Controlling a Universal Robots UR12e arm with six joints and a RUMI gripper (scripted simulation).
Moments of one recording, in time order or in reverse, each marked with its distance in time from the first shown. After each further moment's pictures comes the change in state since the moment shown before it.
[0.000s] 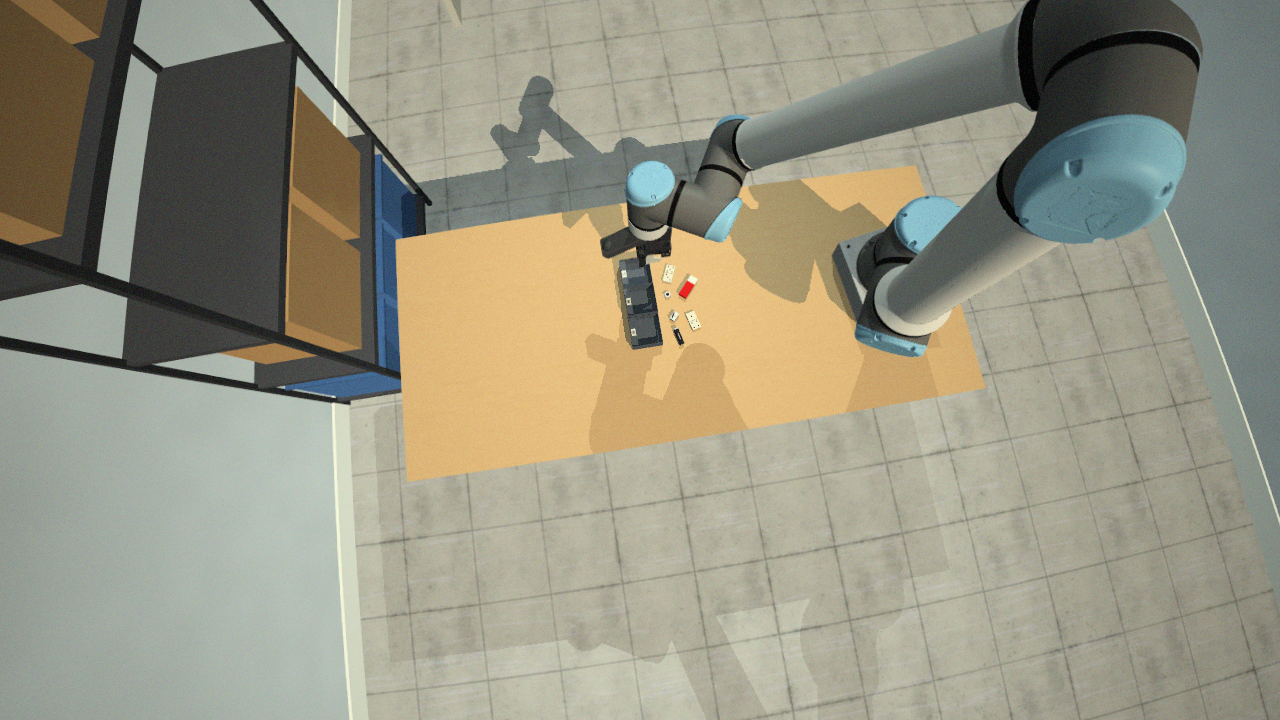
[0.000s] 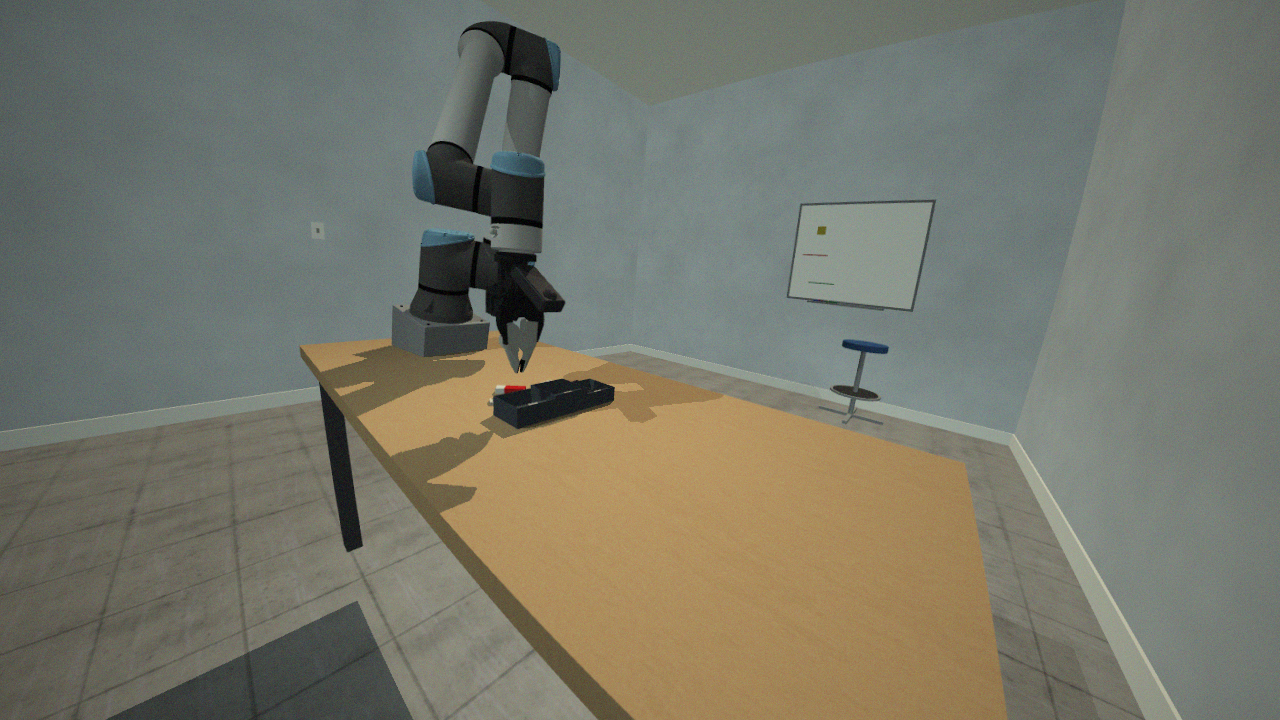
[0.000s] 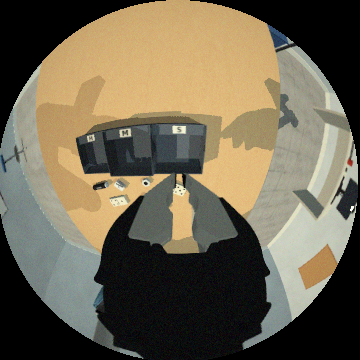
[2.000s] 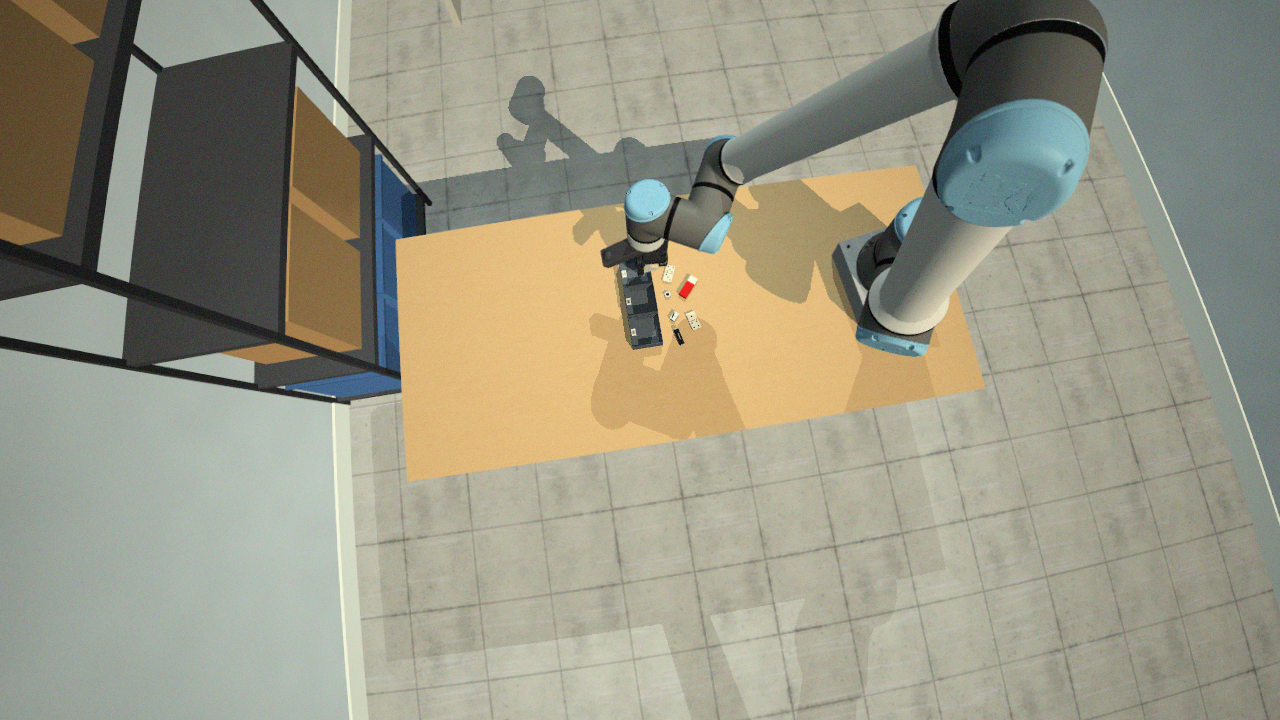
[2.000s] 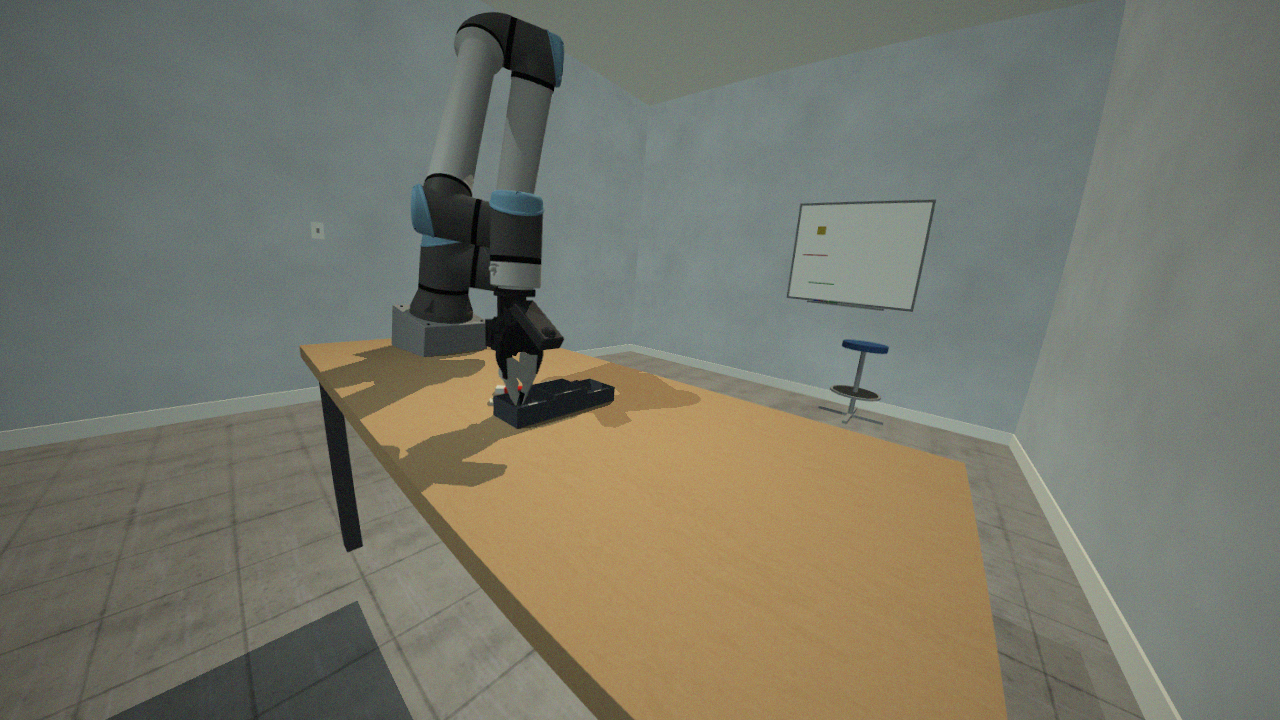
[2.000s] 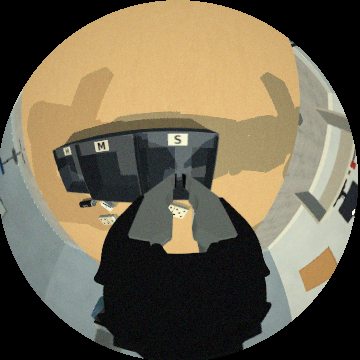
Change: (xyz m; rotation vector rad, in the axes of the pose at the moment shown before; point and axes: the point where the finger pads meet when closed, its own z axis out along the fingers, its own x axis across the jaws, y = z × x) arm 0.003 -0.005 0.064 0.000 0.000 0.000
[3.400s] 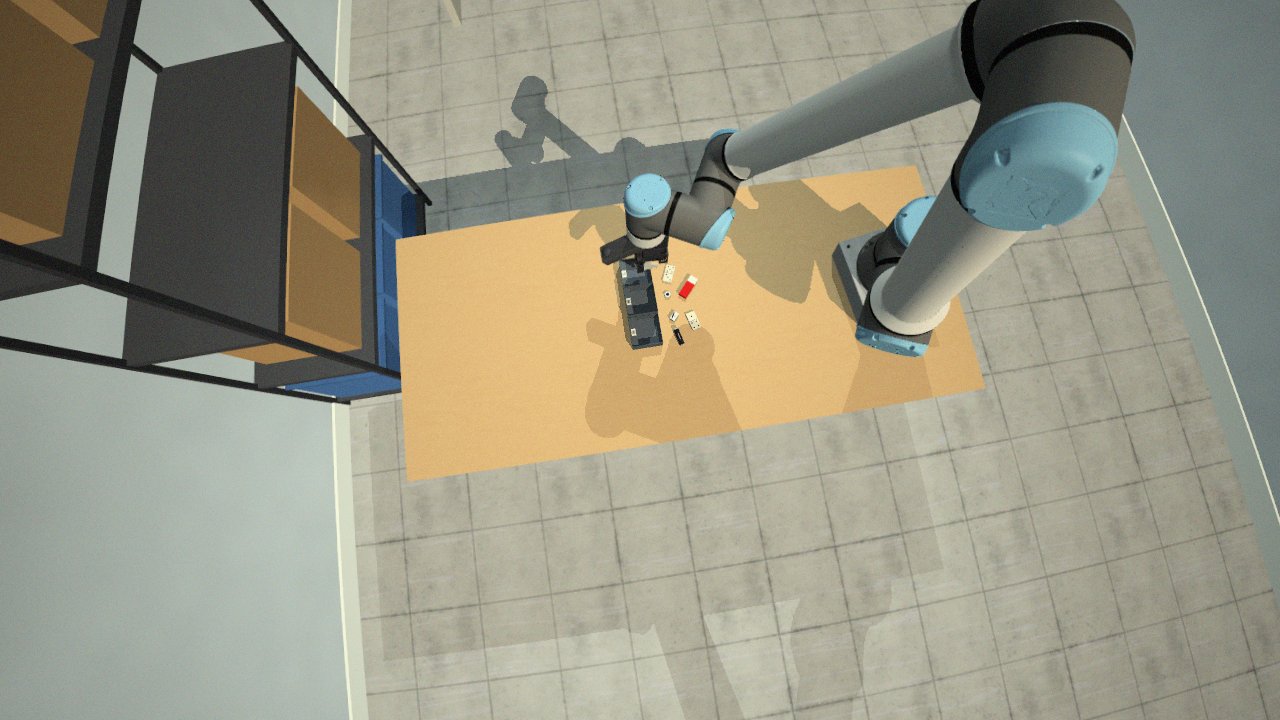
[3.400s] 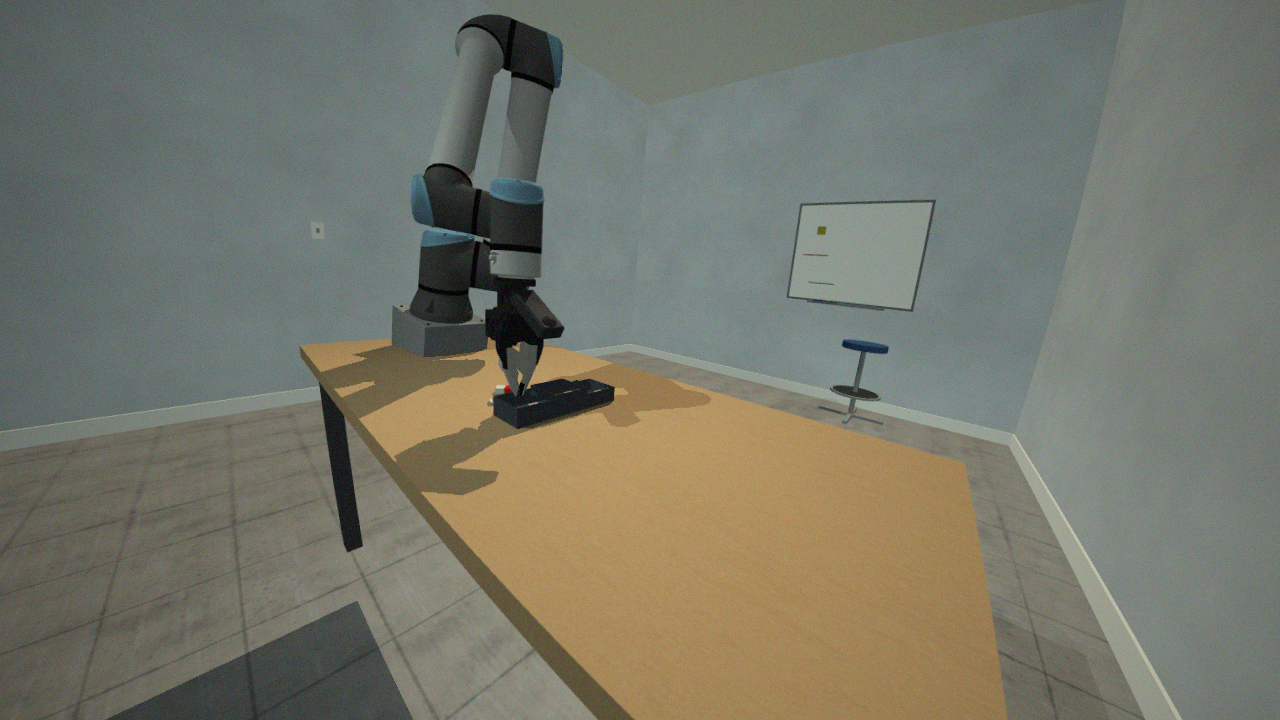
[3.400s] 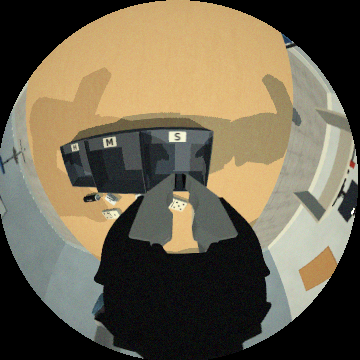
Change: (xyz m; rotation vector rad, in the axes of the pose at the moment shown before) arm 0.000 0.000 -0.019 0.000 0.000 0.000
